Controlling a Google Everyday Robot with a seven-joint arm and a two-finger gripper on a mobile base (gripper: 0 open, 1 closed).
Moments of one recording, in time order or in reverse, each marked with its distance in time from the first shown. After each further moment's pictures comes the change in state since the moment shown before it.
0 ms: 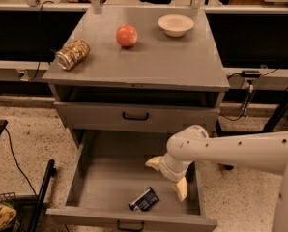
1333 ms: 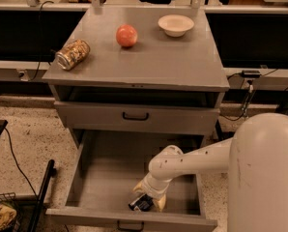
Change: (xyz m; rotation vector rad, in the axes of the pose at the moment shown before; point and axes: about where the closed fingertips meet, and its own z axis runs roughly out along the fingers) arm -0.056 -0.003 0.116 -0.043 -0.112 -0.141
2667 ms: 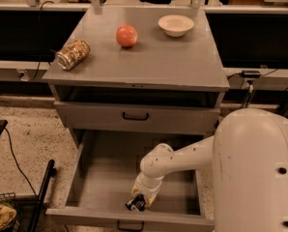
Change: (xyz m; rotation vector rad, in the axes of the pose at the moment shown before) arm -0.005 -0.023 0.017 -0.024 -0.002 -0.016
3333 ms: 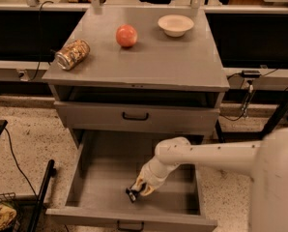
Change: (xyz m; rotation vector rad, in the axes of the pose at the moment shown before) arm 0.010 -0.017 -0.042 0.155 -0.121 0.044
